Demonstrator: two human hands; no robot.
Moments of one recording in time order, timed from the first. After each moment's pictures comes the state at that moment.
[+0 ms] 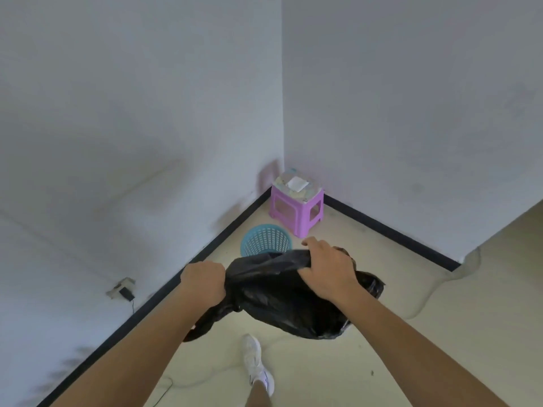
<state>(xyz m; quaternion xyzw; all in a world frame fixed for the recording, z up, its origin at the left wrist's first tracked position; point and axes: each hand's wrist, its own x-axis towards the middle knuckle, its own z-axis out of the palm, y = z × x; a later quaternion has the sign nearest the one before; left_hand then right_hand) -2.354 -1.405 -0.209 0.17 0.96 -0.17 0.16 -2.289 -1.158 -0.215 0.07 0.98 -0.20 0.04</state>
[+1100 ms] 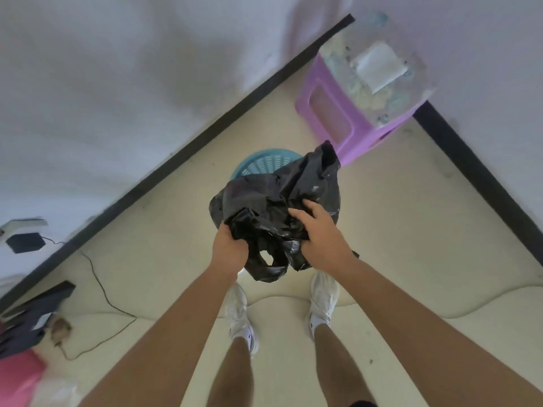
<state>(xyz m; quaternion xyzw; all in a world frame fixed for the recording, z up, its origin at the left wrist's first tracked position) -2.682 -1.298 -0.635 -0.37 0.75 0.47 0.29 -2.680 -1.109 -0.637 0.02 0.90 -0.33 0.30</state>
